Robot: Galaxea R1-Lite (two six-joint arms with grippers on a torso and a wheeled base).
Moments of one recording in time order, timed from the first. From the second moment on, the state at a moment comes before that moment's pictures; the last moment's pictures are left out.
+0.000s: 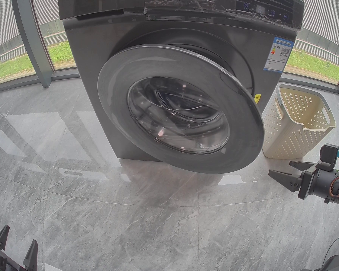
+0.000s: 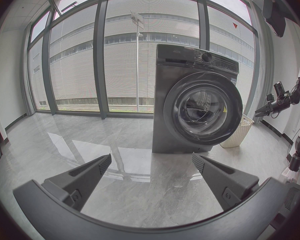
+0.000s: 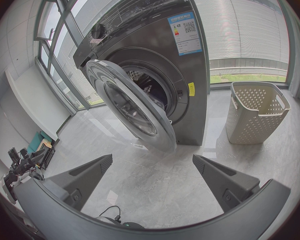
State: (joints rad) left arm 0.00 0.01 -0.02 0.00 -0.02 -0.02; right arm 0.39 1.22 -0.41 -0.54 0.10 0.19
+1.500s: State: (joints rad) left arm 0.00 0.01 -0.02 0.00 -0.02 -0.02; right arm 0.44 1.43 -0.45 -0.67 0.01 0.19
